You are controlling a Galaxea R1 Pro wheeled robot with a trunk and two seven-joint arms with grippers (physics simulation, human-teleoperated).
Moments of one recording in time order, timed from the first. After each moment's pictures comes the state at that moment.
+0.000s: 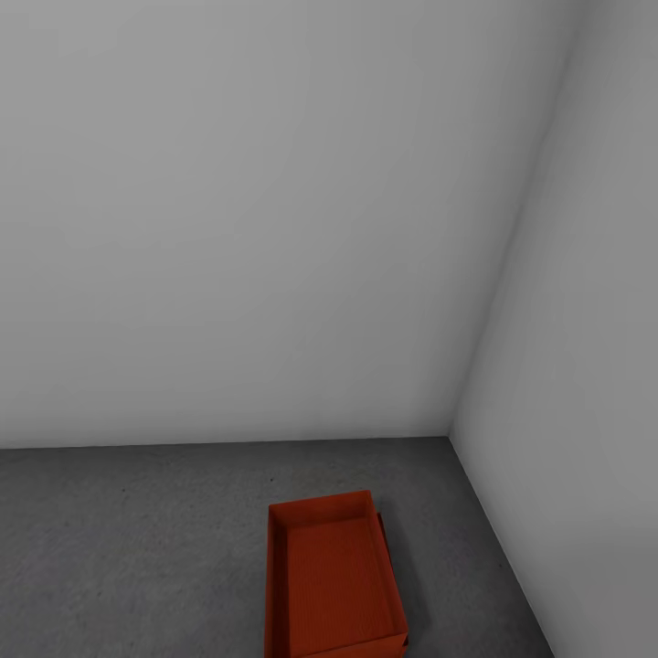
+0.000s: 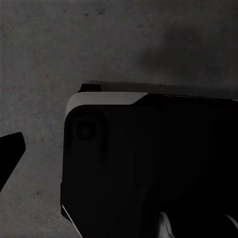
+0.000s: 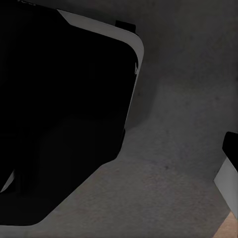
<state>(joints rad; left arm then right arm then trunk) -0.18 -0.09 0.15 -0.11 -0.09 -0.08 0.06 -0.24 -0.01 0.18 0.02 0.04 0.09 0.01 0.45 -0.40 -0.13</state>
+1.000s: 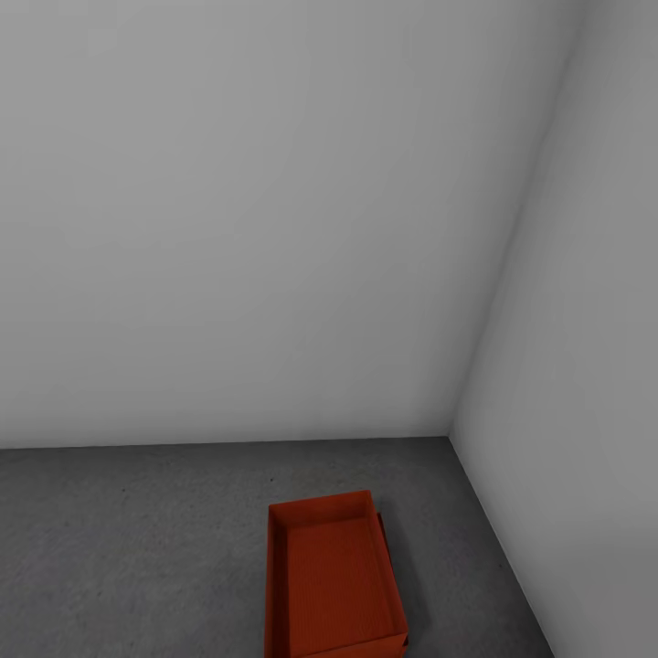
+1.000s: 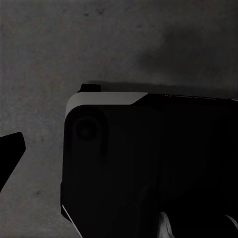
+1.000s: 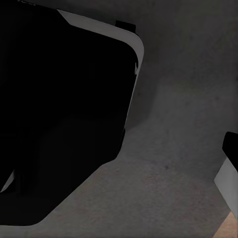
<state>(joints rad) -0.18 -0.09 0.15 -0.11 -0.09 -0.08 0.06 -0.24 -0.01 0.18 0.02 0.04 0.09 0.01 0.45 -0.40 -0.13</state>
